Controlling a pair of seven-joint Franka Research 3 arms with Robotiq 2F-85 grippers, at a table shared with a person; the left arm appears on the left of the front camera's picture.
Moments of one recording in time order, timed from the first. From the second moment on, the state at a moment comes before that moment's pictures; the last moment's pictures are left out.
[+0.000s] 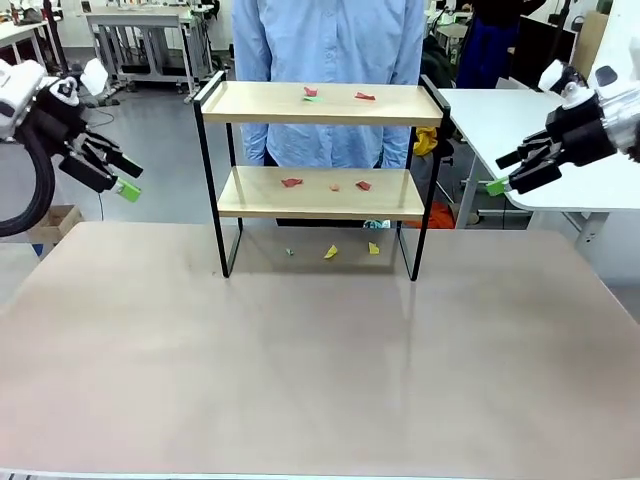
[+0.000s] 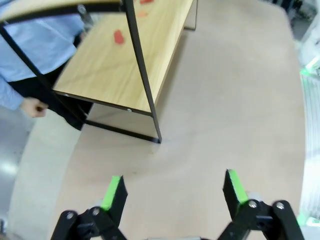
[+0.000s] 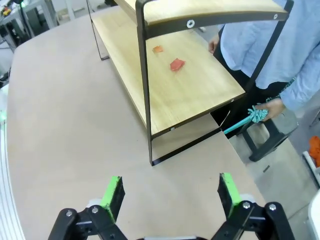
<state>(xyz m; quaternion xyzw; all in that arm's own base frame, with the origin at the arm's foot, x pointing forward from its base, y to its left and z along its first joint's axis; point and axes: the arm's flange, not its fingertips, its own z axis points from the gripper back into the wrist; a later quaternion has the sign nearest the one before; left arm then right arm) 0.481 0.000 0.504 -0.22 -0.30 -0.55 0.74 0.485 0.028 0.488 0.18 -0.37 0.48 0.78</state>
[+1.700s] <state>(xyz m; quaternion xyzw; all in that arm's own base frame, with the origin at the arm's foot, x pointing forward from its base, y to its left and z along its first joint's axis) 0.601 0.085 0.387 -0.35 -0.48 -0.58 0.56 0.609 -0.099 0.383 0.34 -0.45 0.49 0.66</state>
